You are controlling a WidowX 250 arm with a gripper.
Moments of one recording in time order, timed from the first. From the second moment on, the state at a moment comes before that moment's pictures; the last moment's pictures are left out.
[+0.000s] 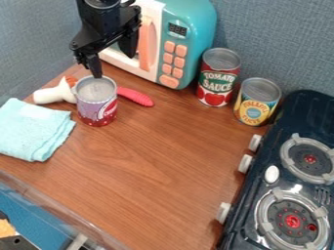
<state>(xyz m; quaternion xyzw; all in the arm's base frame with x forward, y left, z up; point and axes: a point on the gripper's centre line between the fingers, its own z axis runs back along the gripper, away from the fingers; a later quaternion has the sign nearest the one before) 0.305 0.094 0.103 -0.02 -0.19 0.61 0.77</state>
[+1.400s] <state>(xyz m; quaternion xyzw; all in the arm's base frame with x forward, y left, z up) 0.300 0.195 0.055 0.00 -0.12 0.65 0.75</state>
